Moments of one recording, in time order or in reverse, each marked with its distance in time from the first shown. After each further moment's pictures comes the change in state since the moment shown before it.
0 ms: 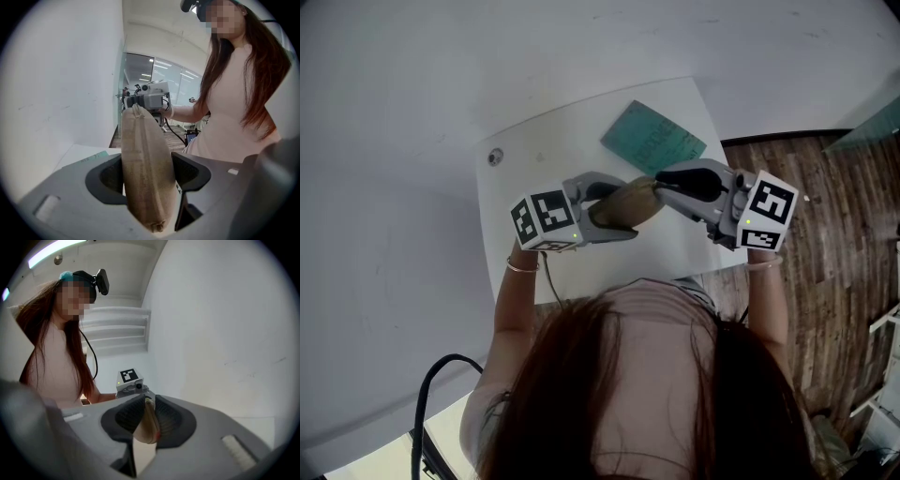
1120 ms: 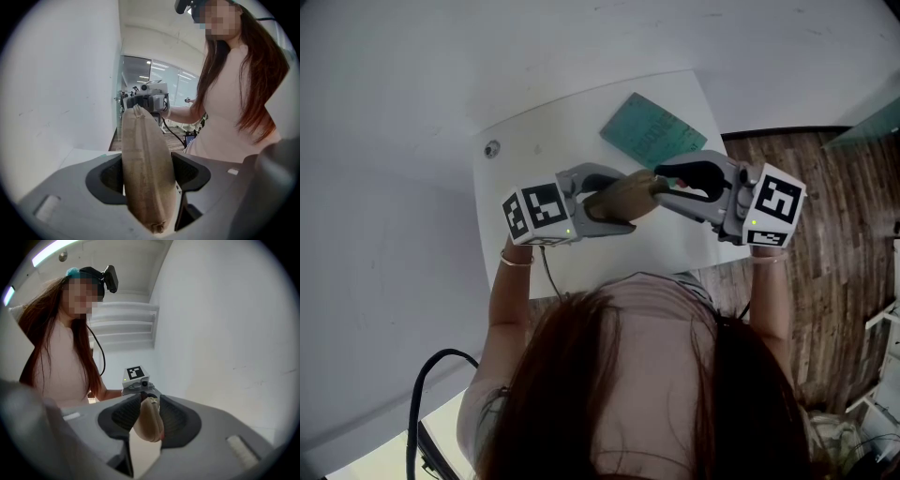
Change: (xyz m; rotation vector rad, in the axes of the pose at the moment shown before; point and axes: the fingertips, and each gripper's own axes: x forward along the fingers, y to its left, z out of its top) left arm -0.011 0.001 0.007 0.031 -0.025 -0.010; right arm 0.008 0.012 0.008 -0.079 0.052 0.065
